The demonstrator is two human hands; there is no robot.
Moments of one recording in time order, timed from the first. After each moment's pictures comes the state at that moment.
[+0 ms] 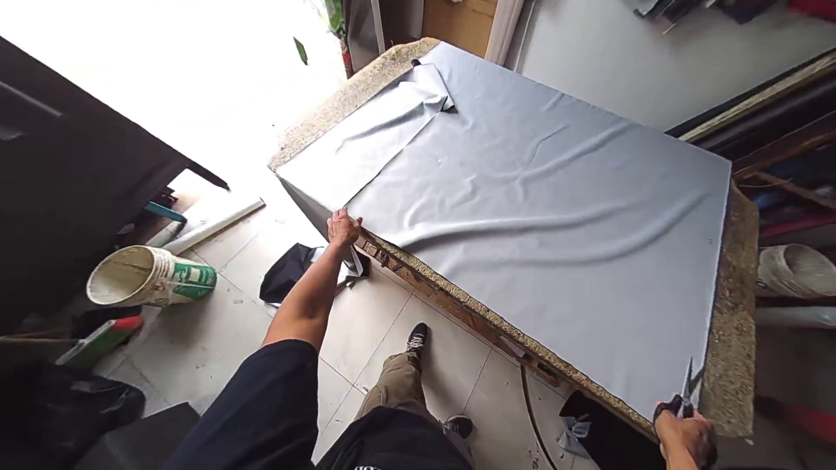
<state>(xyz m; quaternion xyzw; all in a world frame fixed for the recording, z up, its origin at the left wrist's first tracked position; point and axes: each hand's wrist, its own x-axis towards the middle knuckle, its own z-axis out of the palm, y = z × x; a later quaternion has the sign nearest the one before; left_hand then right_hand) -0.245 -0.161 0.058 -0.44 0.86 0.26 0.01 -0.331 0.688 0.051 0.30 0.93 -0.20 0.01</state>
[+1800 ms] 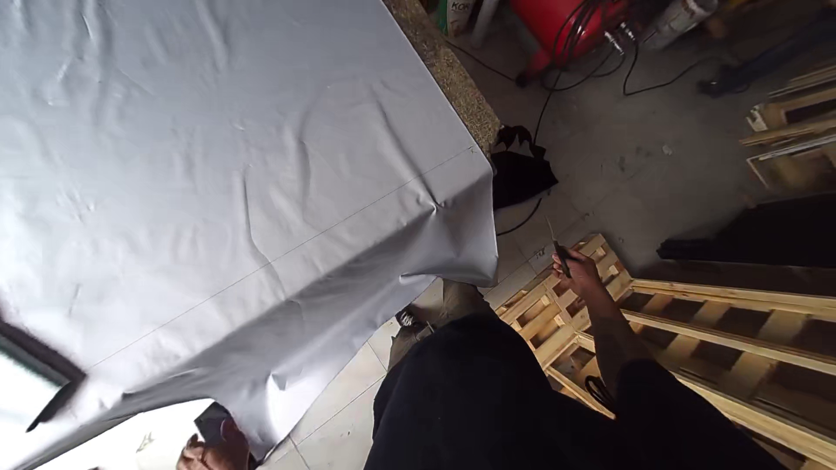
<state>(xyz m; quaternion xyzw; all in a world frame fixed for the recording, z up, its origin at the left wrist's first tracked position) -0.065 -0.056 0.019 -0.32 0.94 0.10 0.09 0.018 0.778 0.083 0.57 0.60 -0.57 -0.04</state>
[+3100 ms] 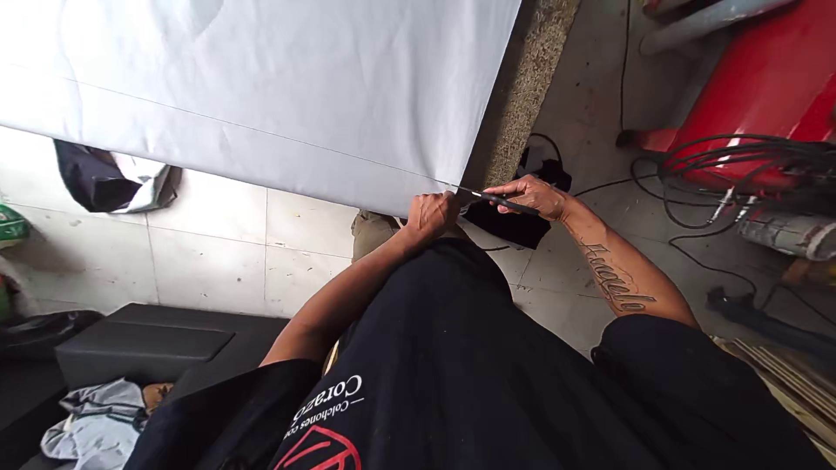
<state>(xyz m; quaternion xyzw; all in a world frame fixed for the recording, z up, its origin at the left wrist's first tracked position) -0.368 0.747 0.045 -0.01 0.91 0.31 0.29 -0.497 0.986 0.089 -0.10 0.67 -0.43 0.59</state>
